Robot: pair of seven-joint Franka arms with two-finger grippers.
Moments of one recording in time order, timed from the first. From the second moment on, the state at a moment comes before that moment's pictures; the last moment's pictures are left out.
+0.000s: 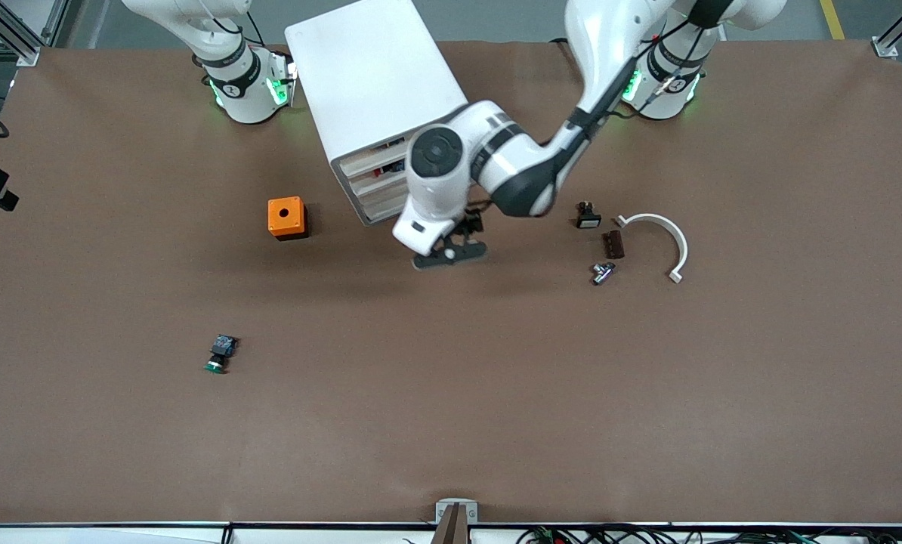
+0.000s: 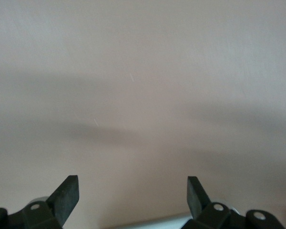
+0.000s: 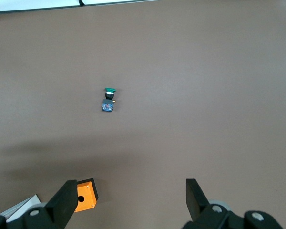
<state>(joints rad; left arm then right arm) -0.66 0.68 -0.18 -1.32 0.03 1.97 -0.95 -0.02 0.01 -0.08 -1.45 -0.02 1.55 -0.01</state>
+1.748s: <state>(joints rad) -0.09 0.13 -0.01 -1.45 0.03 1.65 0.01 -0.03 0.01 -0.09 -1.45 -0.02 1.55 -0.01</state>
